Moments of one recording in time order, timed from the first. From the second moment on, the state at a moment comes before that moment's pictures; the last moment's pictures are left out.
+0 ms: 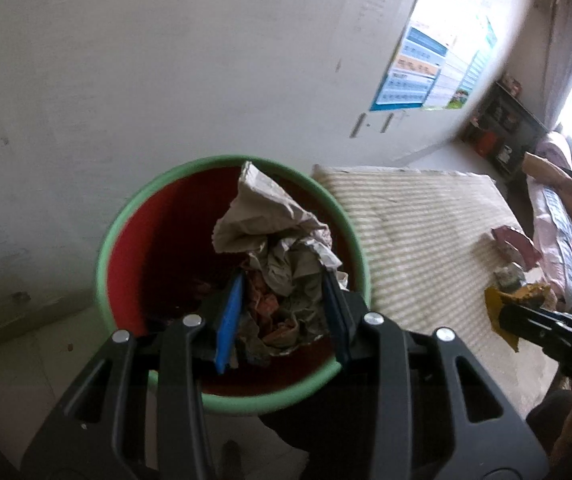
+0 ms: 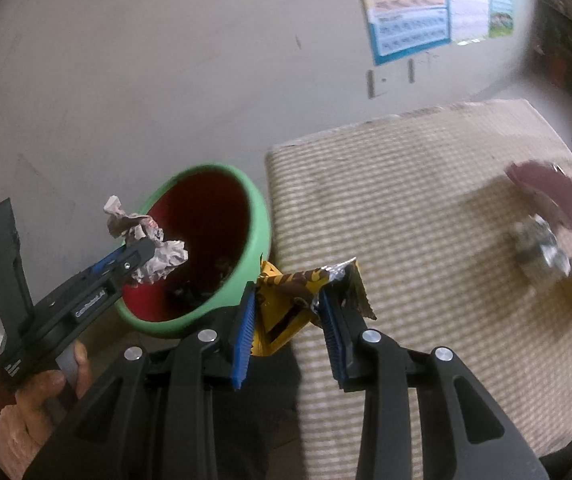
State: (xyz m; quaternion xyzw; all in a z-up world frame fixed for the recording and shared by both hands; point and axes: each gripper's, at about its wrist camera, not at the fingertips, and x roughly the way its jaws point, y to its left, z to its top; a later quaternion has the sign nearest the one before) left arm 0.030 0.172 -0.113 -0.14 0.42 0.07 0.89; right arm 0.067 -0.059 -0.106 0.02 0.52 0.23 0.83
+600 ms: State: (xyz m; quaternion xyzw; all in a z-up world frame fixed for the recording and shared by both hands) left arm 0.028 0.210 -0.133 -0.19 0.43 0.09 0.88; right arm 0.085 0.030 -0.116 -0.07 0.51 0.29 0.81
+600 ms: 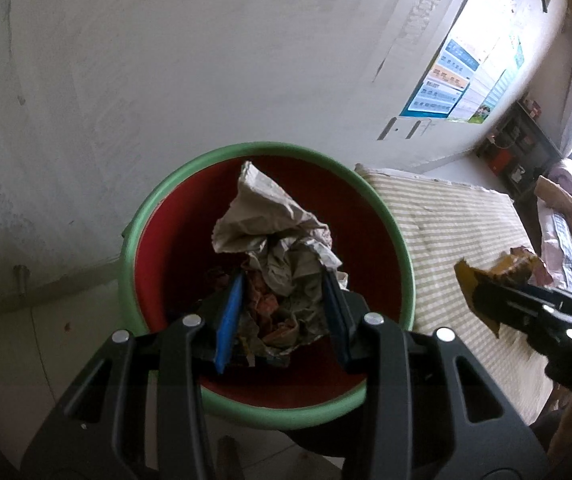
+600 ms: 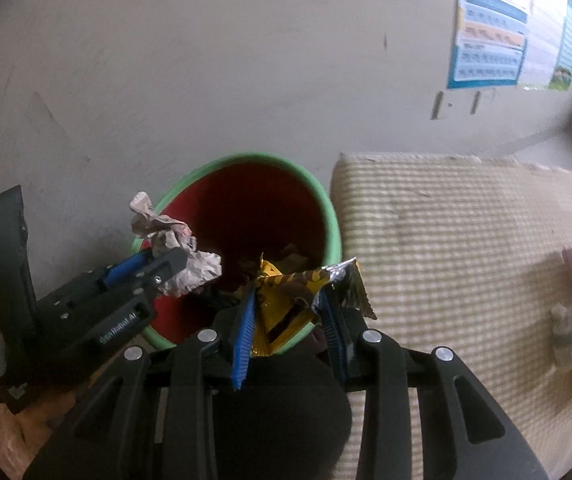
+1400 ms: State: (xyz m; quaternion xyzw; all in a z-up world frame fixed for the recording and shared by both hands) left arm 0.031 0.227 -0.140 -0.21 0.43 0.12 0.87; right arm 0.092 0.046 -0.122 -0.07 0.51 0.33 0.79
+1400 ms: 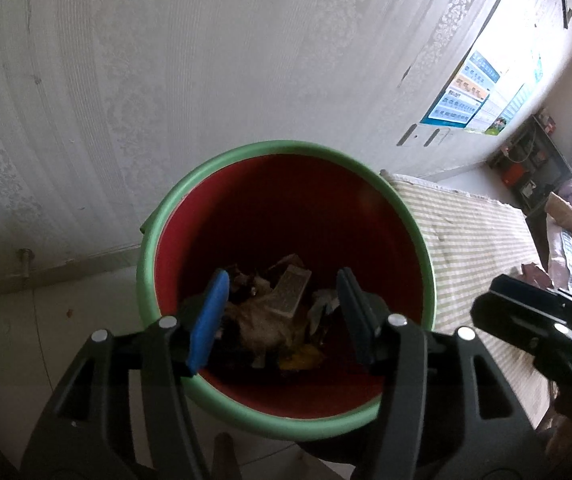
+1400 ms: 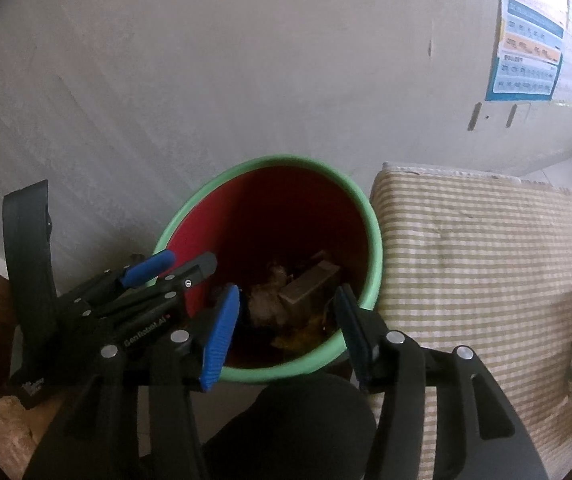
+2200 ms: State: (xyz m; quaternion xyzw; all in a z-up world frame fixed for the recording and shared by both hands) left arm 0.044 0.128 -0.115 -0.15 0.45 0.05 0.88; right arm 0.094 -0.282 -0.153 0.06 0.51 -0.02 0.86
